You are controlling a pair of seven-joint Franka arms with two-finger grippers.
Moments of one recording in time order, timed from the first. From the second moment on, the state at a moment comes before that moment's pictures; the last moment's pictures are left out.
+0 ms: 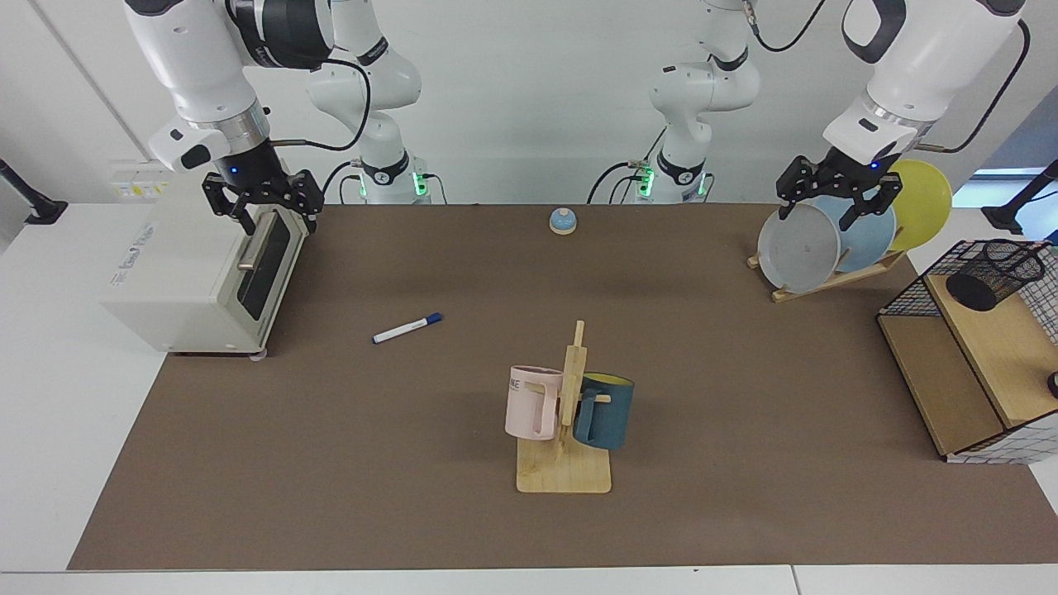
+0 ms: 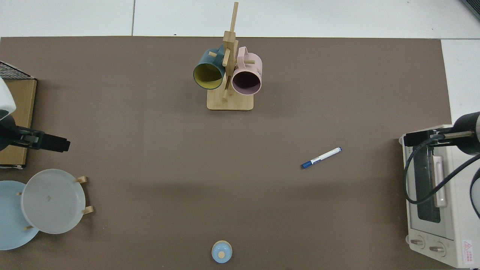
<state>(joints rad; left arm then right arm) 0.02 -0.06 -0.02 -1.67 -0.05 1.59 0.26 0.14 -0.14 -0.15 -1.83 -0.03 1.74 -0.04</state>
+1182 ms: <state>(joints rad) -0.04 -0.04 0.06 -1.67 -0.01 1.66 0.24 0.14 -0.11 -0.15 -1.90 -0.03 1.90 0.28</state>
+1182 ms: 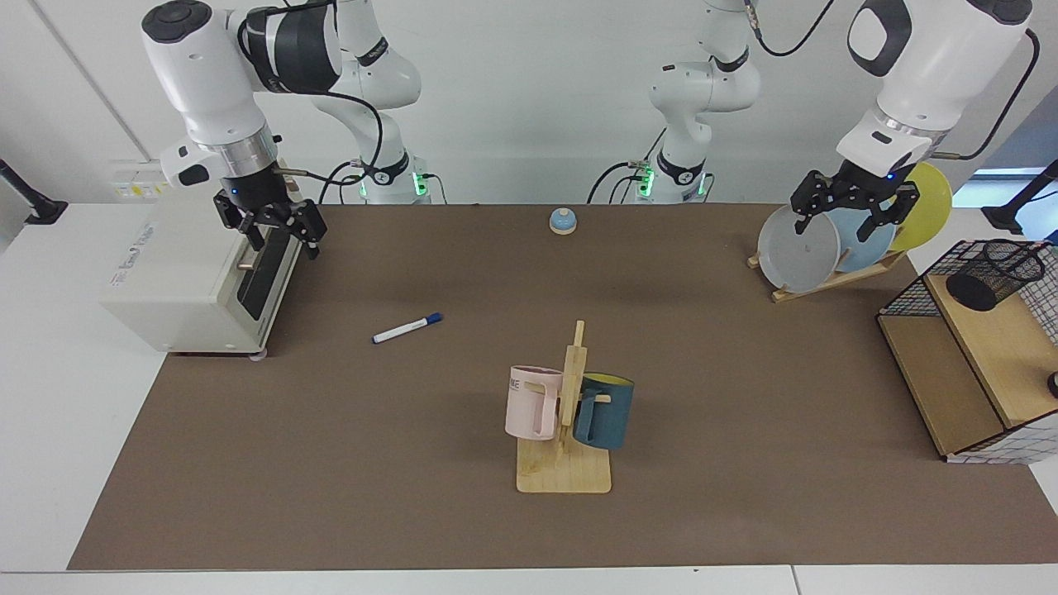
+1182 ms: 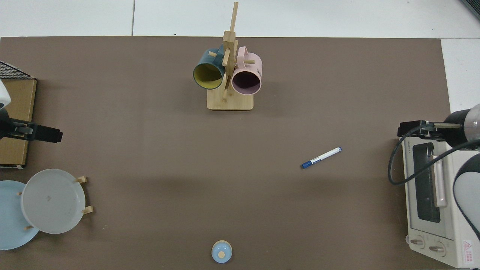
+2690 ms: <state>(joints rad) -0.05 -0.01 0.07 -1.71 -0.01 1.69 0.24 0.26 0.18 -0.14 -2.10 0.09 2.22 1.26</state>
